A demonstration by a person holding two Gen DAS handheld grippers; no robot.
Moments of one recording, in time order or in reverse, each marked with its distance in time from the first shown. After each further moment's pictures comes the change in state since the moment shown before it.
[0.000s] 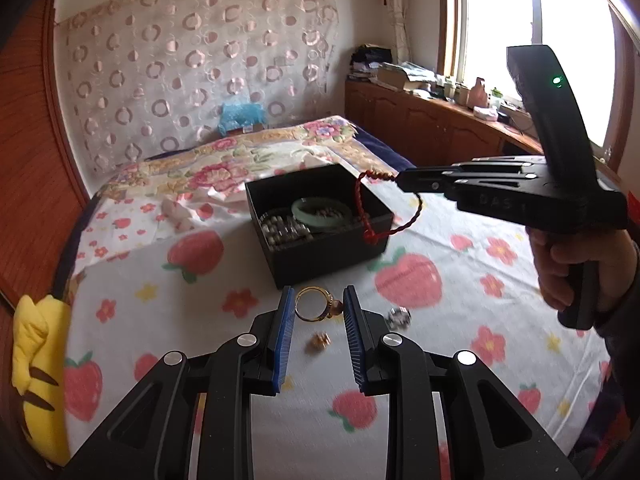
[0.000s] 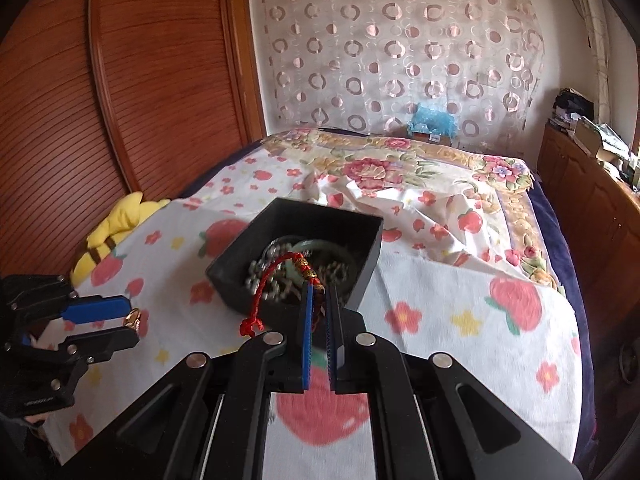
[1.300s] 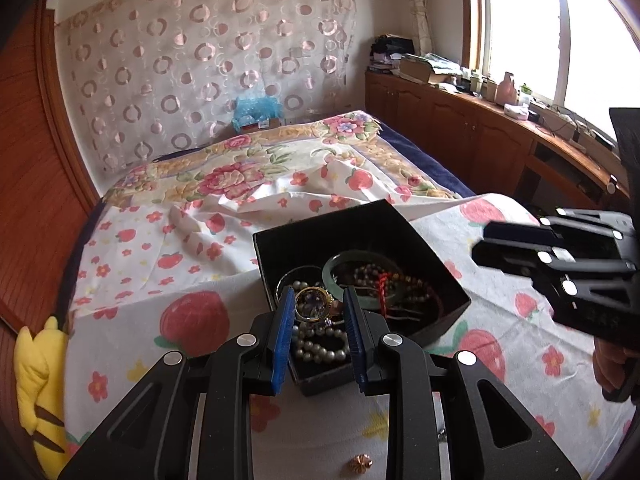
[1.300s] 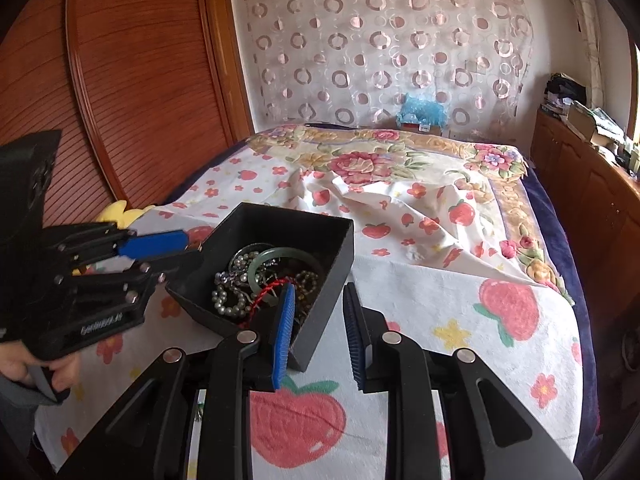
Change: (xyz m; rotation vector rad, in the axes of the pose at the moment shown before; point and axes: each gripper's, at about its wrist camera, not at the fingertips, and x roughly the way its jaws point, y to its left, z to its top) left arm 0.084 0.018 0.059 -0.014 0.038 0.065; right arm 0.022 -0.027 0.001 0.040 0.020 -0.016
